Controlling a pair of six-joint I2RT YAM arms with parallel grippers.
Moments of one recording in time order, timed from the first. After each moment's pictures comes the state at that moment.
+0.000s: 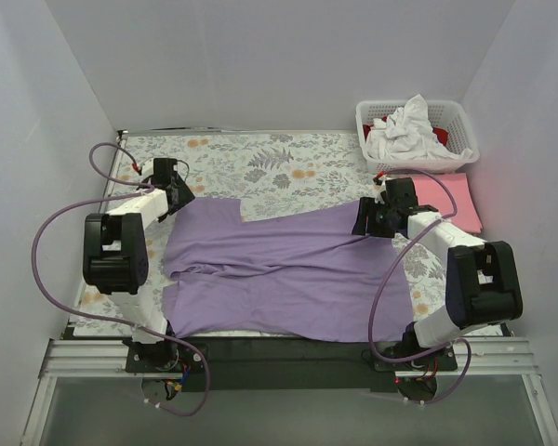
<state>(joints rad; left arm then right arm) -0.01 1.78 1.11 -0.25 -0.32 -0.60 0.18 1.52 0.85 -0.29 -0.22 0.24</state>
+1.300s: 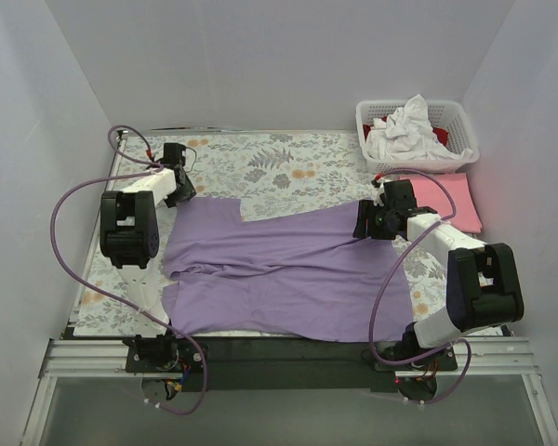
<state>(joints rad) -0.03 2.07 1.44 -0.43 -0.29 -0.50 0.19 1.50 0.83 -0.30 -0.19 0.21</state>
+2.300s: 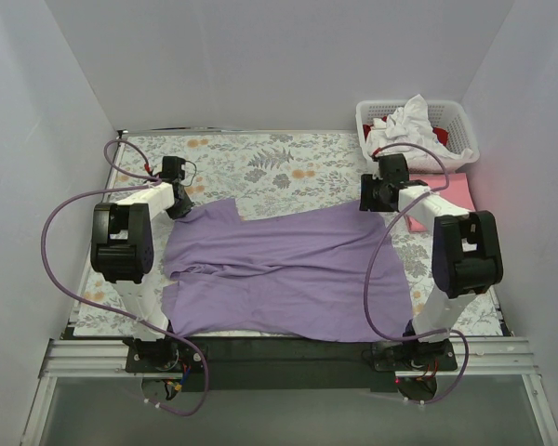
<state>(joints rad) -0.04 1.90 1.22 -0.38 -0.28 -0.55 0.18 1.72 1.09 -0.29 -0.01 0.18</state>
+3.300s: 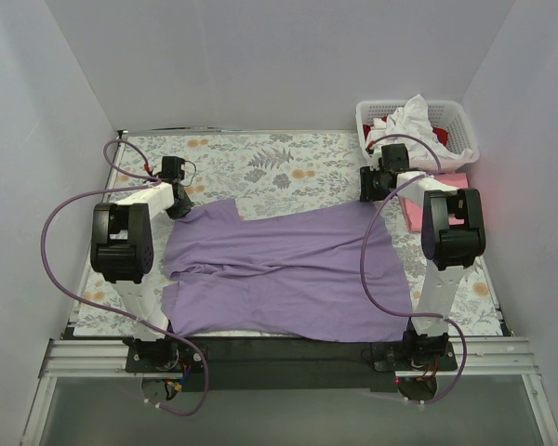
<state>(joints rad) -0.04 1.90 1.22 -0.38 -0.28 -0.55 0.11 2.00 1.34 -0.27 -0.15 -0.03</state>
